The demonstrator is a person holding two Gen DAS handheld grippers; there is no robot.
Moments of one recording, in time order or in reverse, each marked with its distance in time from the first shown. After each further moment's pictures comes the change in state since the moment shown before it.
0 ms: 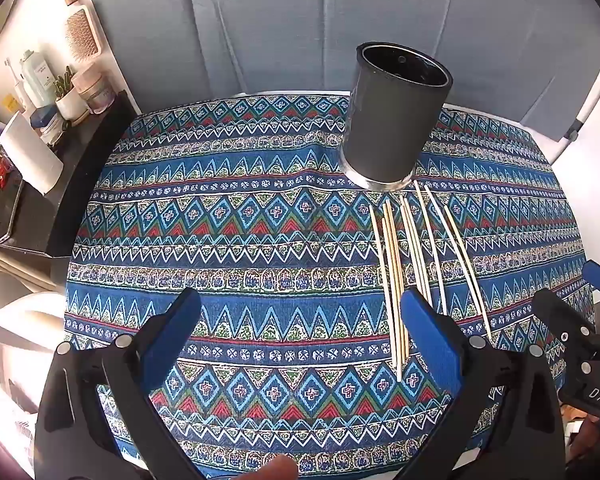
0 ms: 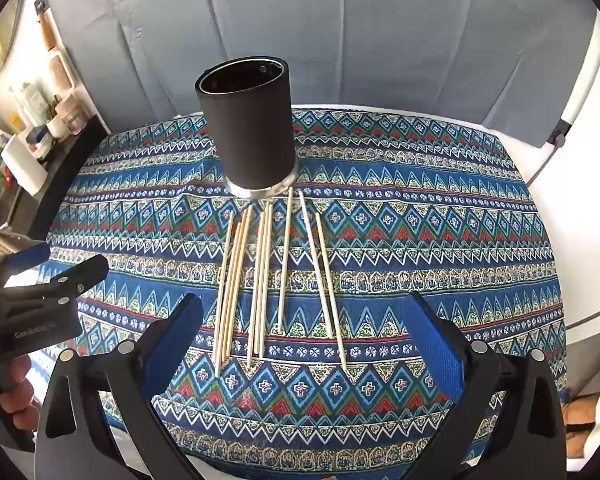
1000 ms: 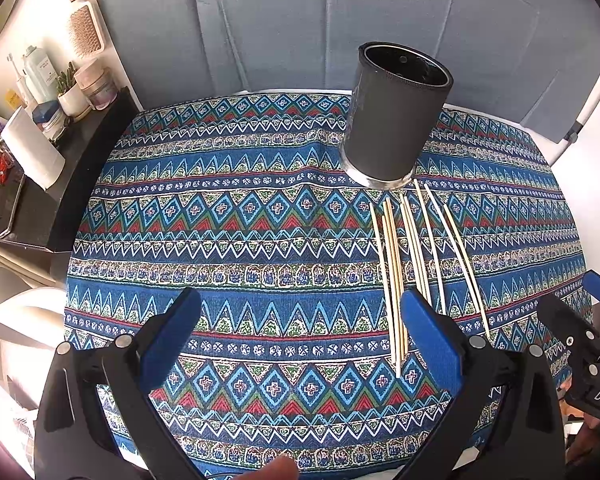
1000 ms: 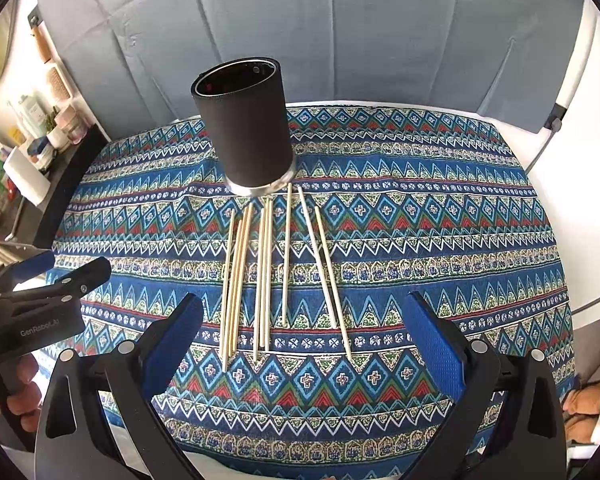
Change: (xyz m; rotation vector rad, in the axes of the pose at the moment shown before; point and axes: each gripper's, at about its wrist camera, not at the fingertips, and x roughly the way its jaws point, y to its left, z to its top) left arm -0.004 0.001 -0.002 -0.017 0.007 0.007; right arm -0.008 -0.007 -0.008 0.048 -0.001 0.021
